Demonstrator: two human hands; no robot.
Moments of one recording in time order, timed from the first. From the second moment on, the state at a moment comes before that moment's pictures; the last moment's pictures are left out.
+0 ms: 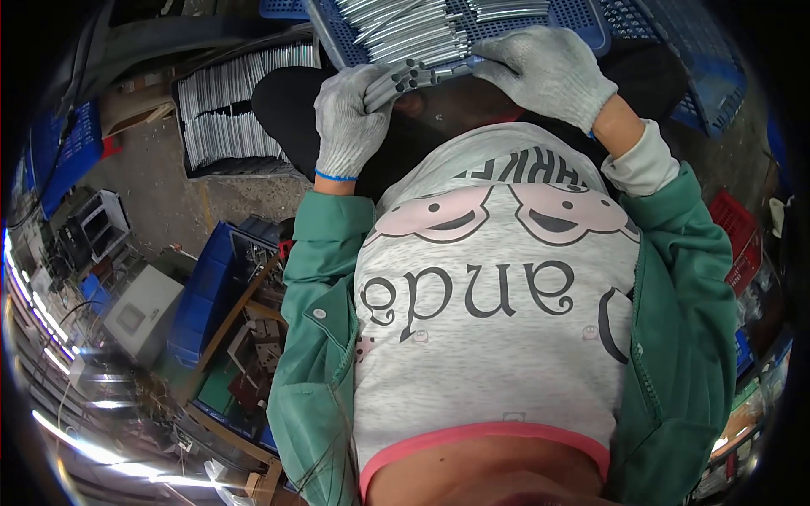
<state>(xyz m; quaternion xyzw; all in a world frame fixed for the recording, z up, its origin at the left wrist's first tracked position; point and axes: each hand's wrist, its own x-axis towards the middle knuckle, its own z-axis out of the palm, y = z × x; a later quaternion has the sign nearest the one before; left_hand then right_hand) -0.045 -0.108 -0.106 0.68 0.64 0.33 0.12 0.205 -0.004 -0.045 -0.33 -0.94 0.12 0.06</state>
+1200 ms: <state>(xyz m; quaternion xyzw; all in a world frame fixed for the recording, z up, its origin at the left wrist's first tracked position) -0.032 -0.089 -0.104 0.72 0.62 0.30 0.09 0.218 0.014 -0.061 -0.40 -0.86 0.30 0.10</state>
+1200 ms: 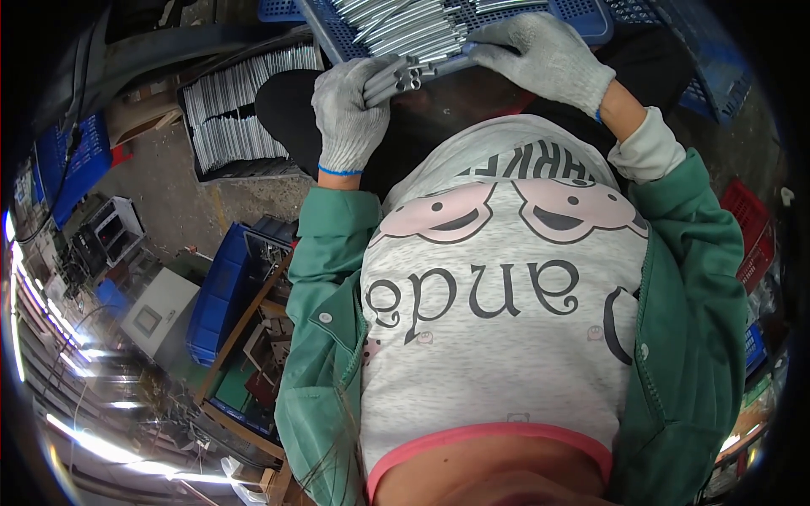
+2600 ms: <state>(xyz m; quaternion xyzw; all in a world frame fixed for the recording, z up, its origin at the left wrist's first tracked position) -0.026 -0.076 -0.137 0.68 0.61 0.33 0.24 0.221 0.005 -0.055 -0.40 -0.91 0.15 0.00</state>
